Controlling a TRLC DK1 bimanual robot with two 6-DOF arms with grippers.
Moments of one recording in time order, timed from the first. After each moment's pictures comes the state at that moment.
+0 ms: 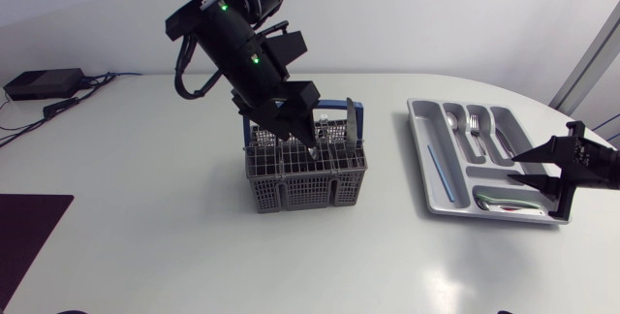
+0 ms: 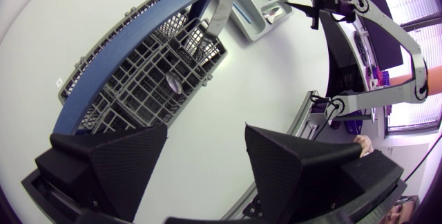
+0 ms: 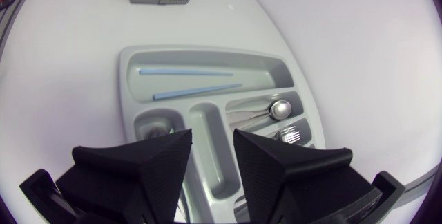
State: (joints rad) left arm -0.55 1.95 1.91 -1.30 0.45 0.16; right arm -0.62 1.62 0.91 -0.44 -0.75 -1.73
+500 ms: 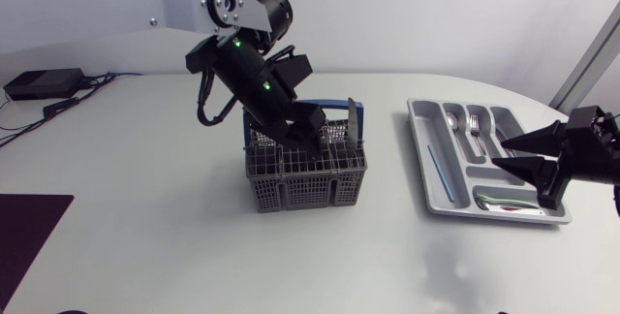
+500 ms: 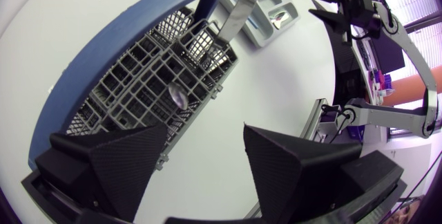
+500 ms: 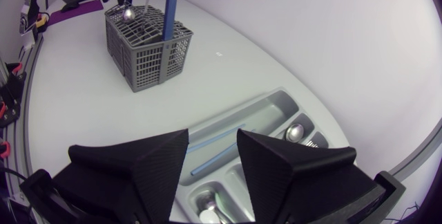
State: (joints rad) left arm -0.55 1.95 1.75 -1.09 0.46 0.13; right arm -0.52 1.35 0.81 -0.49 -0.88 -1.22
